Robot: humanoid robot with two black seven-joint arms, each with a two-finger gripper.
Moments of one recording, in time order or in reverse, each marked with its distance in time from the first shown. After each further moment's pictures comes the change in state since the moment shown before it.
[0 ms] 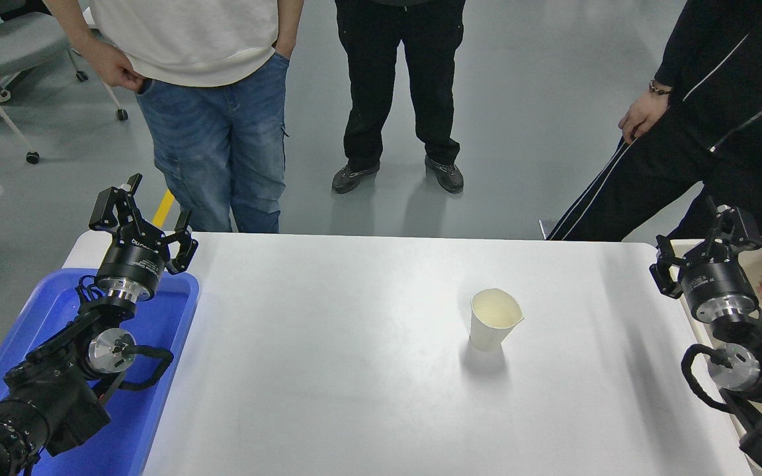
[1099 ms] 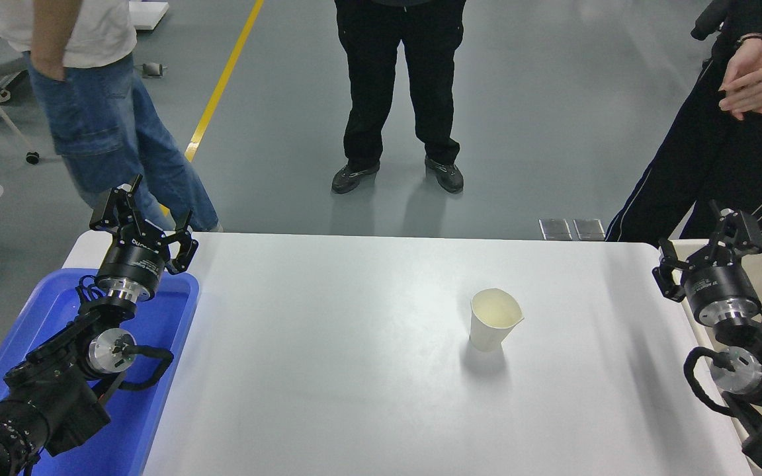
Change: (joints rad) left arm 0.000 0.000 0.002 0.000 0.000 0.000 0.000; right arm -0.016 -0.003 -0.002 -0.001 0.014 -0.001 0.000
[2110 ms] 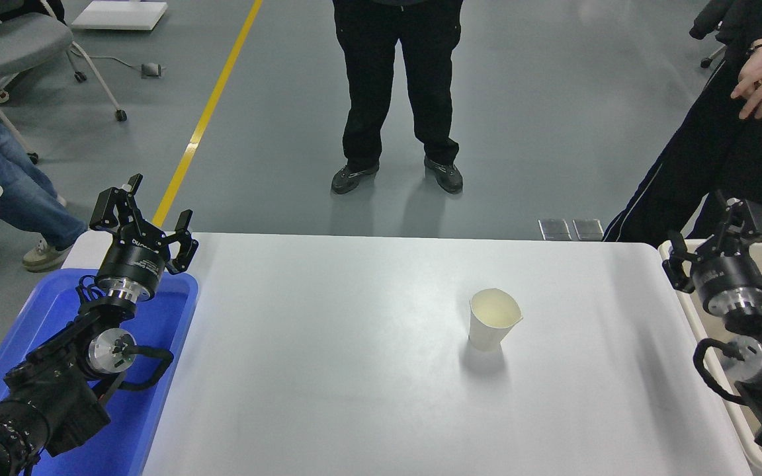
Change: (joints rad) left arm 0.000 0.000 0.000 0.000 0.000 0.000 0.000; right arm 0.133 -0.060 -0.211 -0.047 -0.042 -0.036 -0.001
